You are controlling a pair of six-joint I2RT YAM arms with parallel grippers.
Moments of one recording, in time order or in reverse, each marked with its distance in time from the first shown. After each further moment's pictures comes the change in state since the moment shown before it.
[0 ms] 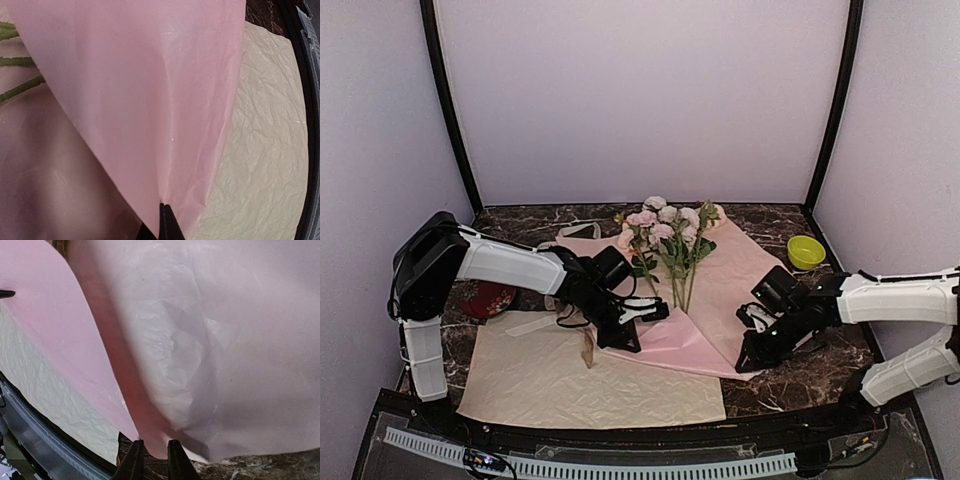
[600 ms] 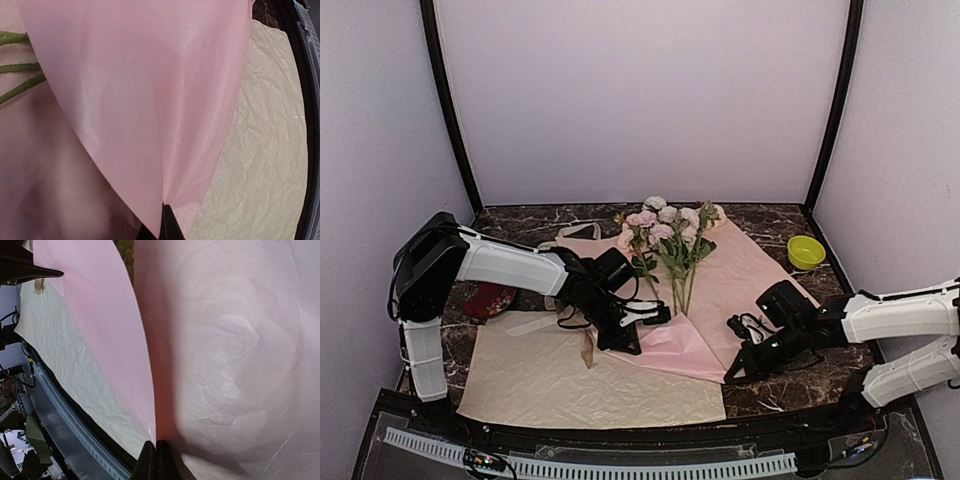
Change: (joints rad) left arm -0.009 -0.001 0.008 -0.028 -0.030 0.026; right arm 0.032 -0.060 -0.136 0.251 -0.160 0.055
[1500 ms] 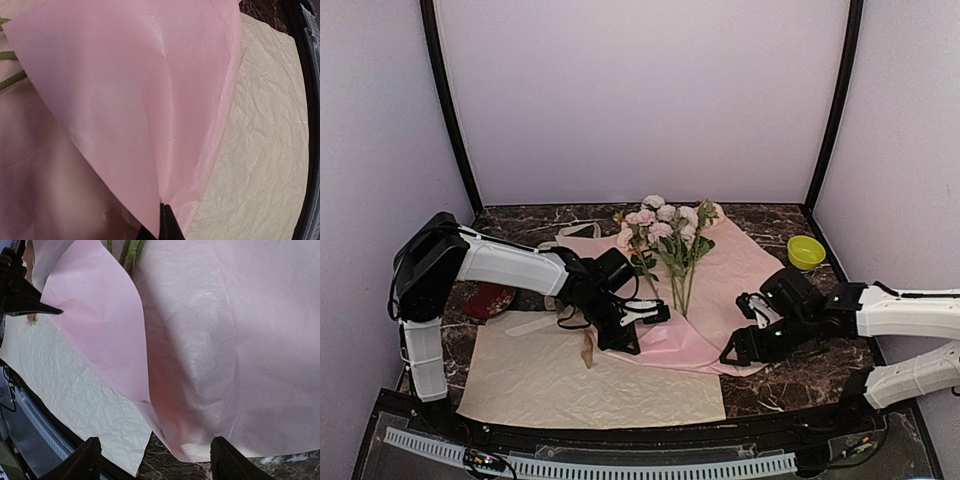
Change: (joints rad) left arm -0.003 0.002 0.003 -0.008 -0.001 -0.050; right arm 0.040 -0.098 0.116 -0.163 0.267 -0.027
